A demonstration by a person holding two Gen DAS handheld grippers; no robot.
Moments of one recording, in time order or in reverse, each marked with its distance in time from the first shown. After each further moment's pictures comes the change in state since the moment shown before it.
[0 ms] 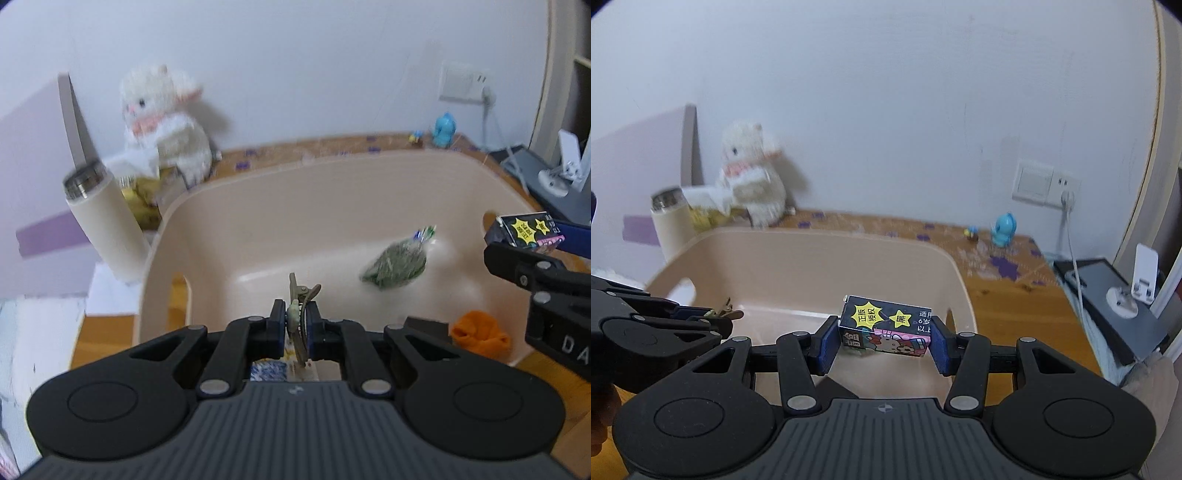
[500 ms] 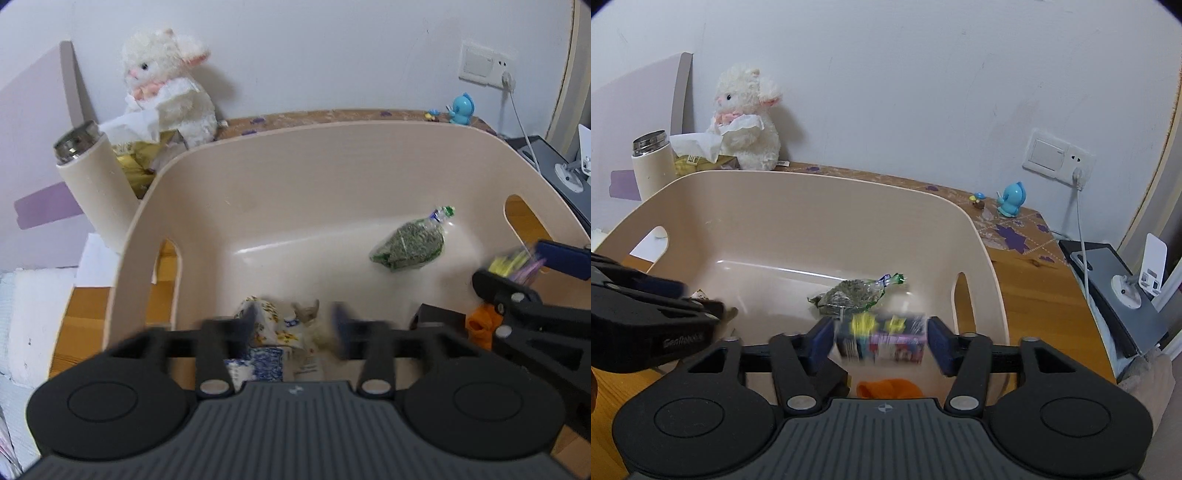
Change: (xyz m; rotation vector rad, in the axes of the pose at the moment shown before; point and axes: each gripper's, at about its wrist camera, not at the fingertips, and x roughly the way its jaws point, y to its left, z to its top) left arm 0.020 0.003 -0.004 -0.042 0.044 0.027; right arm 0.037 0.010 -0.015 -0.055 0.092 -0.026
